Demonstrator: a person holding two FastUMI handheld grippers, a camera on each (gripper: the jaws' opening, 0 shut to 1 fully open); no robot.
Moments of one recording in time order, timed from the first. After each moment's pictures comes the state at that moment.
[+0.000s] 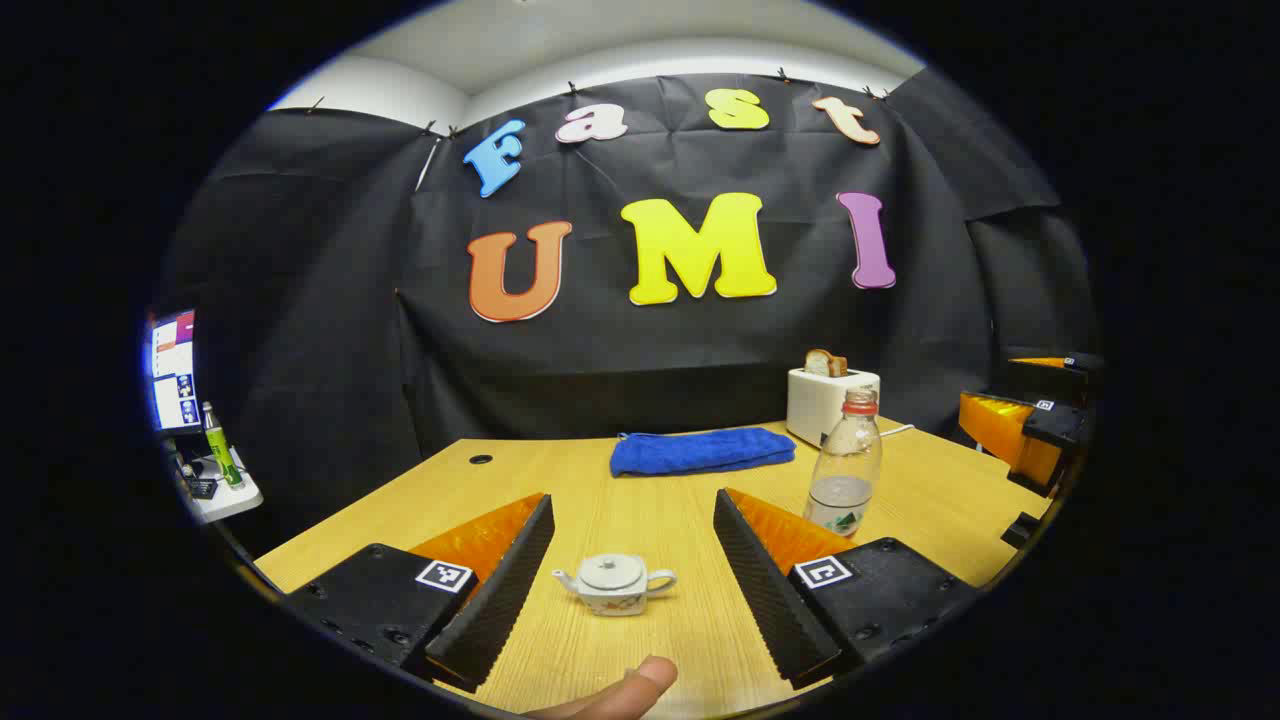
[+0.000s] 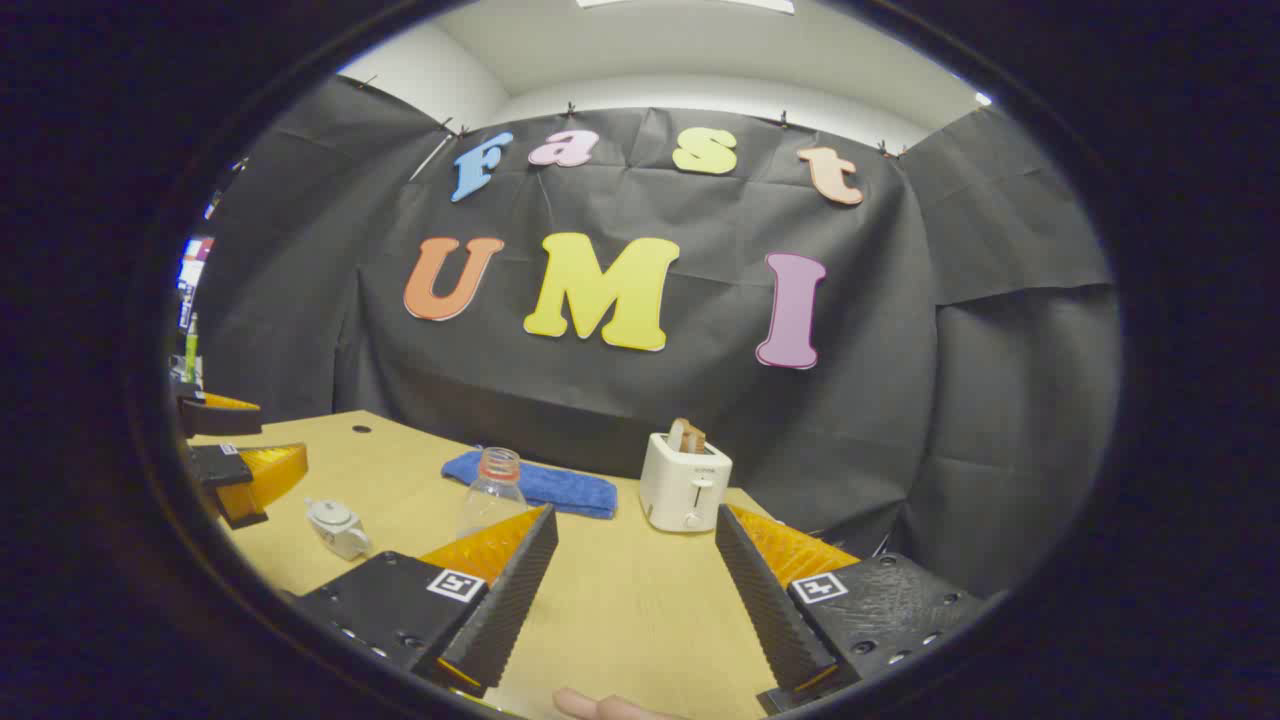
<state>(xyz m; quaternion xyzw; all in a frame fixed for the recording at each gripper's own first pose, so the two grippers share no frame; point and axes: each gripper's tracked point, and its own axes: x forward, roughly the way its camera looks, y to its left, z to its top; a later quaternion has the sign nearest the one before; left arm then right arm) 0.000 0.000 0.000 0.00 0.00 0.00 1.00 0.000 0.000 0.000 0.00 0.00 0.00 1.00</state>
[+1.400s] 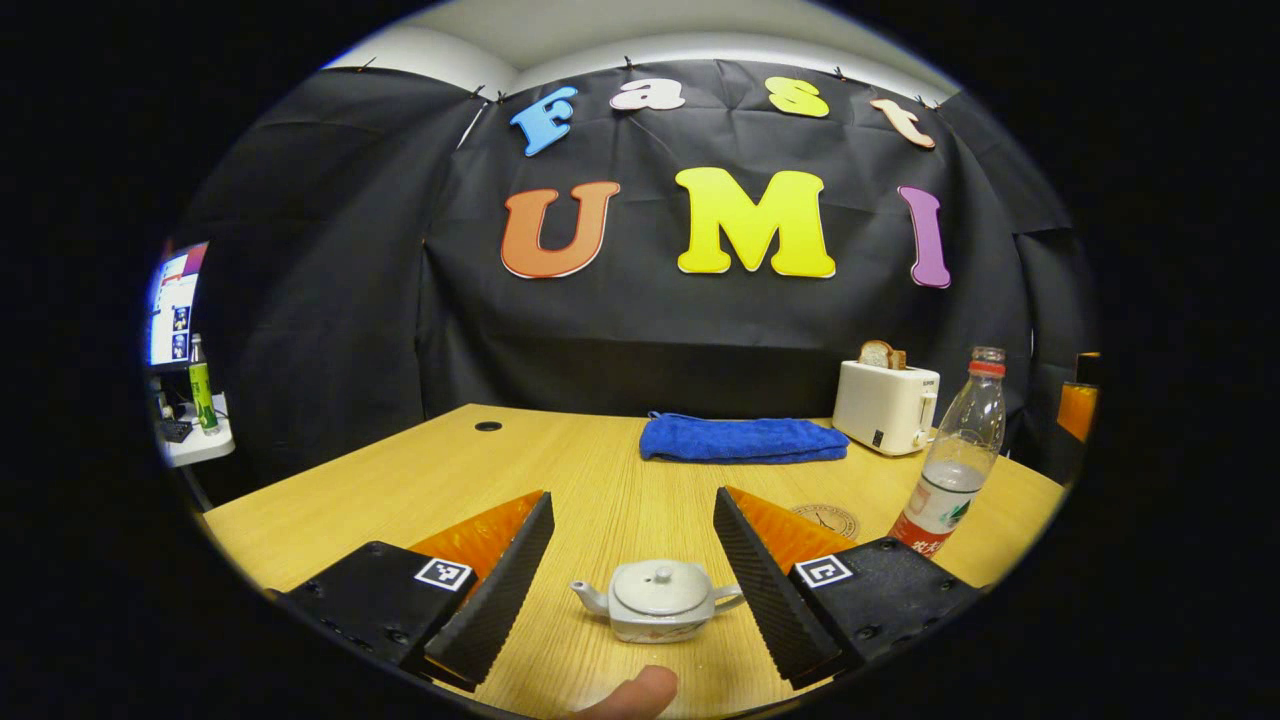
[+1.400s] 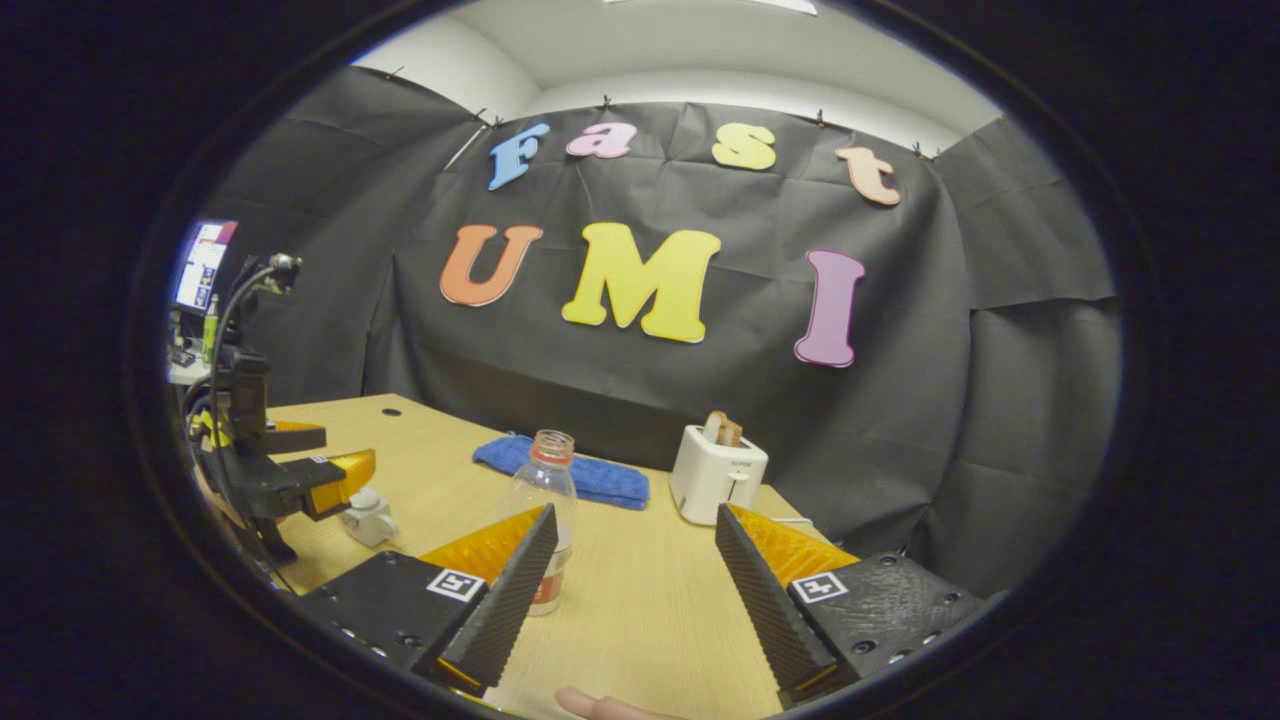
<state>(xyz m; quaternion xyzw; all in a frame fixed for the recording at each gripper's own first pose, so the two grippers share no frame) 0.078 0.030 -0.070 -0.05 0.03 0.02 1.00 -0.001 0.032 -0.006 -0.03 0.00 0.04 1.00</state>
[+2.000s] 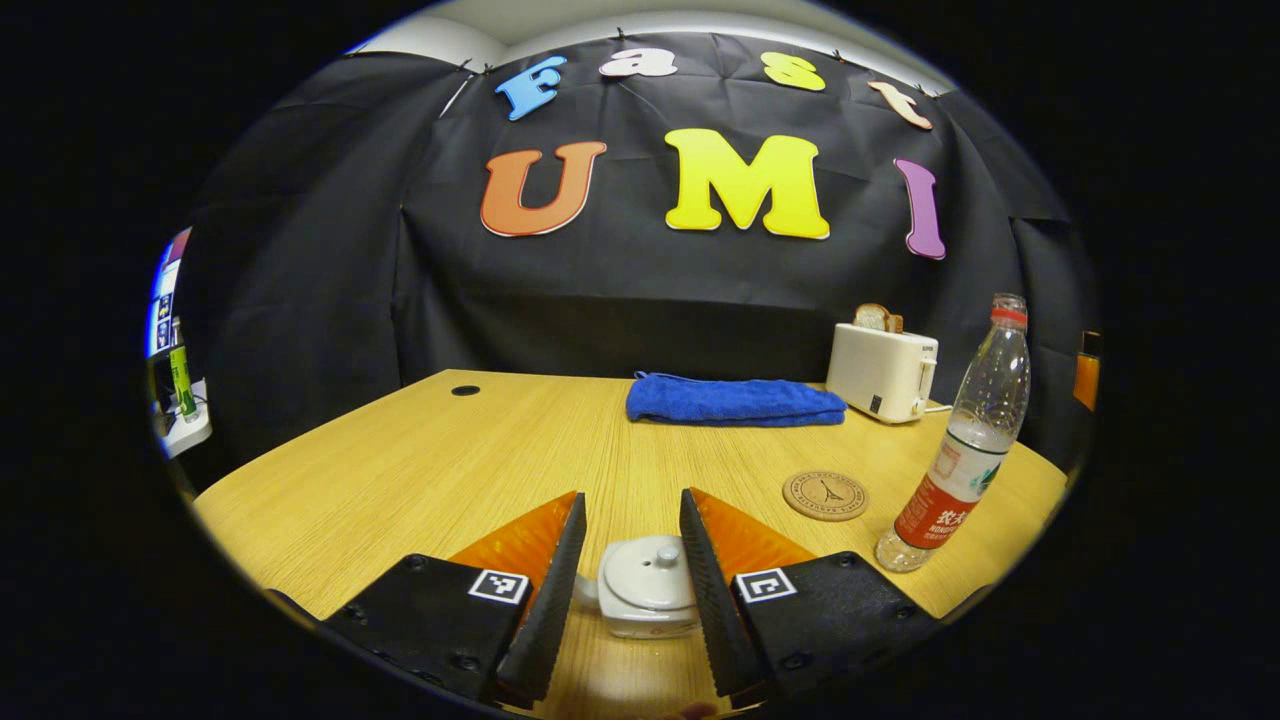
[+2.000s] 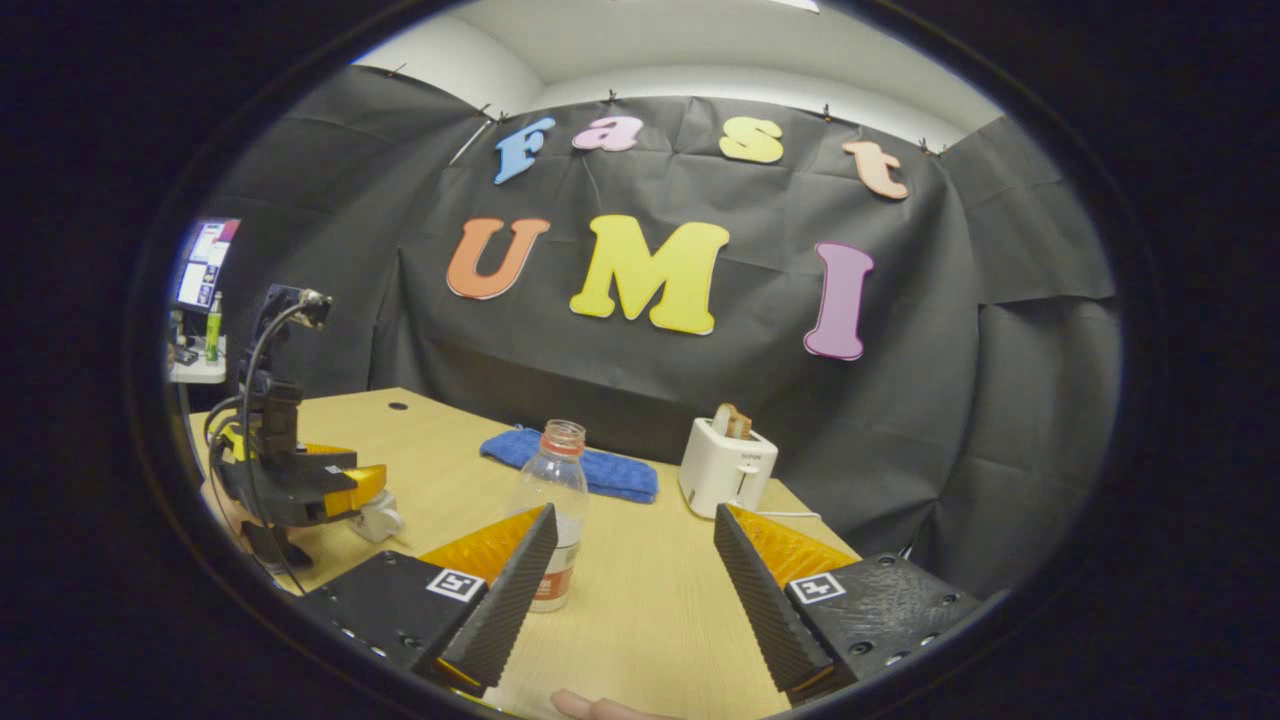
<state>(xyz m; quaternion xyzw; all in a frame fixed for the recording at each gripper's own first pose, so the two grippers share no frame) 0.093 0.019 -0.099 -0.04 0.07 -0.01 1.00 0.000 0.040 -0.013 -0.03 0.02 0.05 1.00</state>
